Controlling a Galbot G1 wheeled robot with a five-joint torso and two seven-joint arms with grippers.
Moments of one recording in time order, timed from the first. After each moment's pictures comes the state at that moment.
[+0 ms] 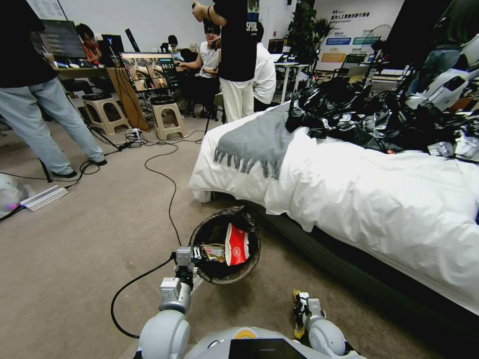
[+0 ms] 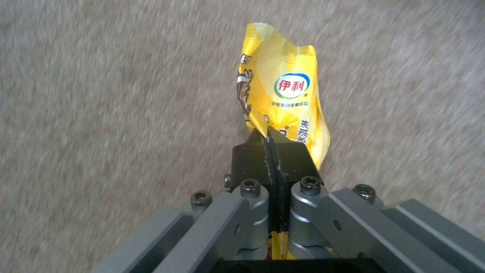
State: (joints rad) left arm 1.72 -1.47 -0.41 -2.27 -0.02 0.19 -0.12; right arm -1.55 1.12 0.25 1.67 0.53 -0.44 0.36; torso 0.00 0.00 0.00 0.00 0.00
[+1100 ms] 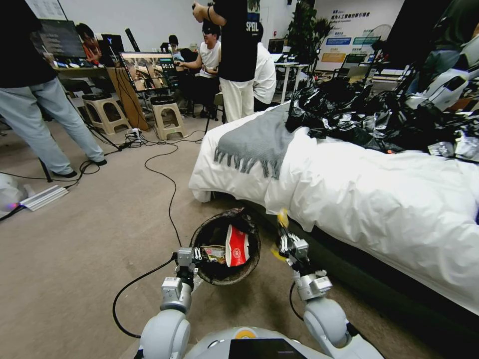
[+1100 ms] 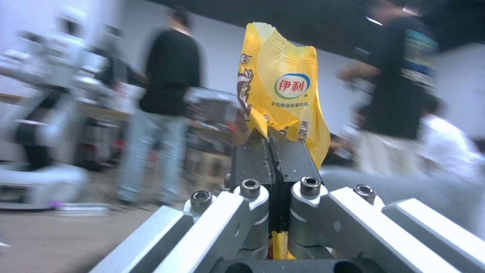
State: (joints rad) left arm 1.71 -1.46 -0.39 -2.25 -0.01 0.19 -0.11; right arm -1.50 1.11 0.22 2.25 0.18 0.43 -0.21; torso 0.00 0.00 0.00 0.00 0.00
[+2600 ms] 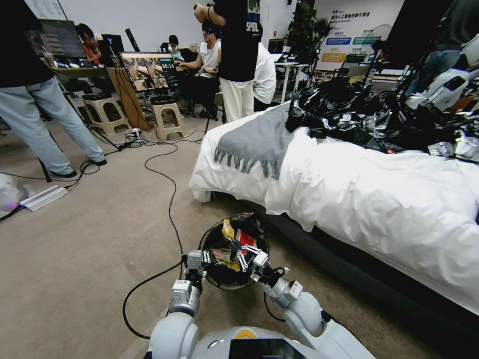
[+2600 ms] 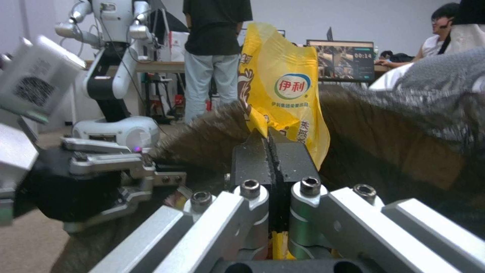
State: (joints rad) left arm 1.72 -1.47 -0.35 -2.25 0.02 0.19 -0.12; right arm -1.38 1.14 0.01 1.94 0.22 0.38 -0.20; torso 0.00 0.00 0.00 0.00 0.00
